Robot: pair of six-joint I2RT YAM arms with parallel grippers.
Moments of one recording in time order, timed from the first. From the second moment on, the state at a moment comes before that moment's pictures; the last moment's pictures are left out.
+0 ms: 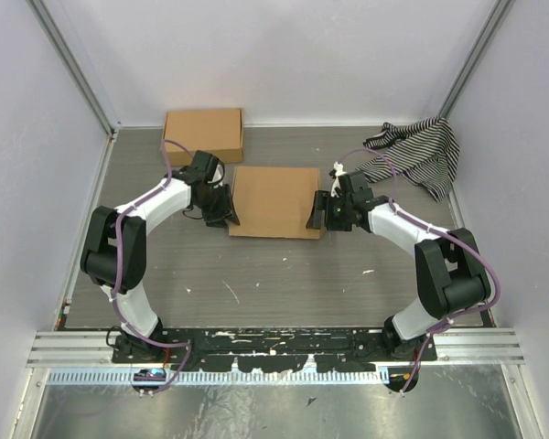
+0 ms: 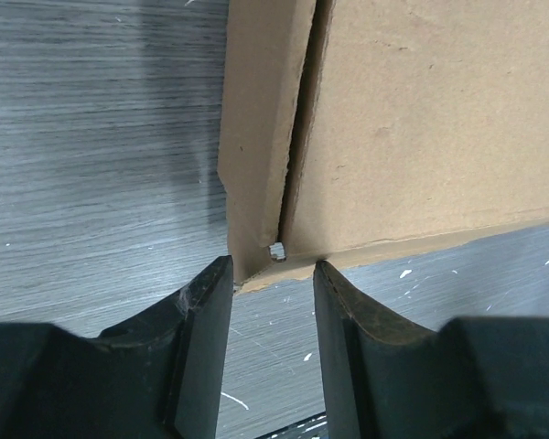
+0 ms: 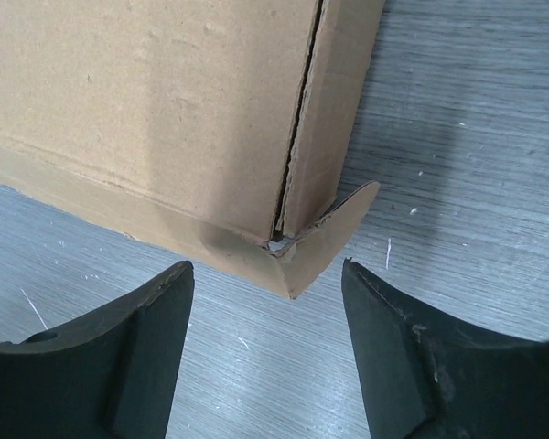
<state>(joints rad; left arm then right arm) -0.37 1.79 1.25 -0.61 0.24 -0.57 0.34 1.56 0.91 -0.26 -0.26 0.38</state>
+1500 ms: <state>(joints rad) -0.37 1.83 1.50 -1.04 0.25 -0.49 0.36 1.74 1.28 -0.75 -0.34 0.41</state>
